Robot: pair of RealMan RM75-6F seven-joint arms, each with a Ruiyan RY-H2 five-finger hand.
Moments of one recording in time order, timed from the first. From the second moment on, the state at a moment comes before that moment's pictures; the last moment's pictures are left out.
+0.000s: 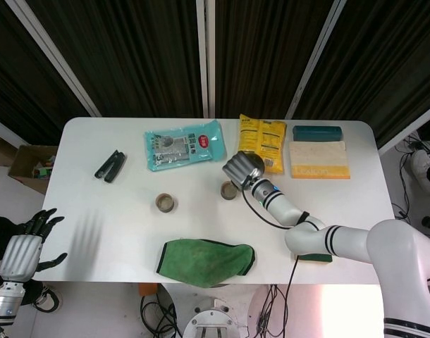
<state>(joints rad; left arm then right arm) -0.05 -1.33 0.04 -1.26 1.60 1.52 -0.18 1.28 -1.51 0.01 -1.34 -0.76 0.69 -0.69</state>
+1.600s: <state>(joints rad) -0.05 -1.33 0.05 -1.27 1.60 1.52 -0.17 1.08 -1.44 0.13 -1.36 -1.06 0.73 -0.19</state>
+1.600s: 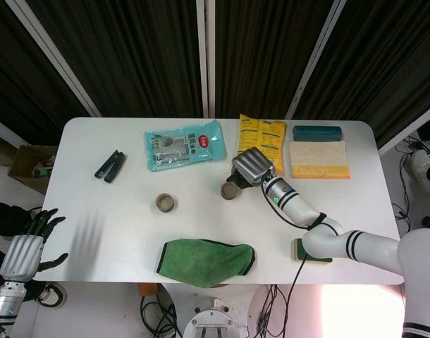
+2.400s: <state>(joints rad) -0.06 -1.33 0.05 -1.30 1.61 1.50 -0.13 0.77 -1.39 0.03 -1.31 -1.29 0.86 0.21</state>
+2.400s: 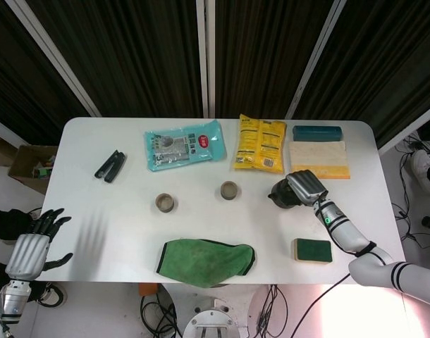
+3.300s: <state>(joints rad) -0.06 -1.33 0.05 -1.30 1.60 1.50 -0.13 0.68 -1.50 0.04 -1.14 -1.39 0.89 0.32</state>
